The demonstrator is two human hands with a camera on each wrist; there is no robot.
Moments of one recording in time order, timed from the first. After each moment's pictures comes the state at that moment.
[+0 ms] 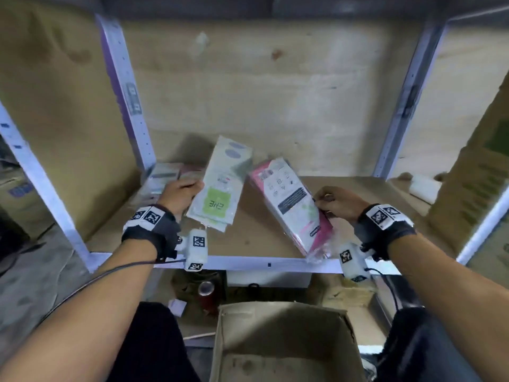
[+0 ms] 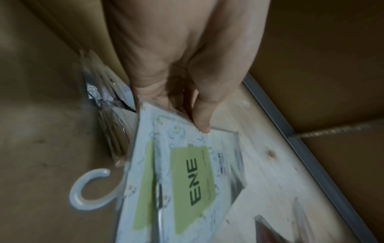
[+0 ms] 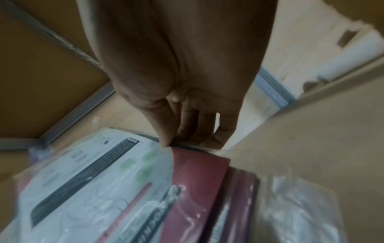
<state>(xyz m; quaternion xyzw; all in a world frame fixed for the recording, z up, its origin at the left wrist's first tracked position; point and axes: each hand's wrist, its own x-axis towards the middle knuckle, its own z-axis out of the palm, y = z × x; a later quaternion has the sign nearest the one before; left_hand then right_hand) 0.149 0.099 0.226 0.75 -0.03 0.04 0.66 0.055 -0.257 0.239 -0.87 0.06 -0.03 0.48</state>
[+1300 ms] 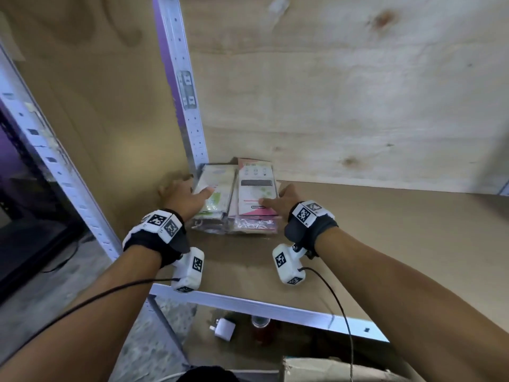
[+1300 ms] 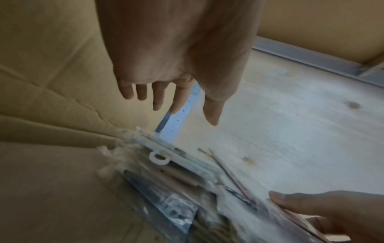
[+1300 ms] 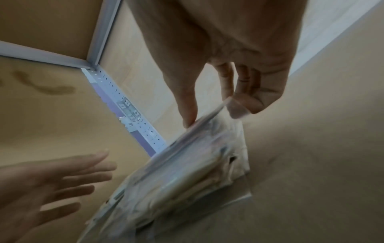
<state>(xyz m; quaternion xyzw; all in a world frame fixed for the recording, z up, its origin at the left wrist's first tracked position) 0.260 0.219 0.216 0.95 0.04 0.11 0.29 0.283 -0.021 0.188 -0.86 0.10 0.03 0.50</state>
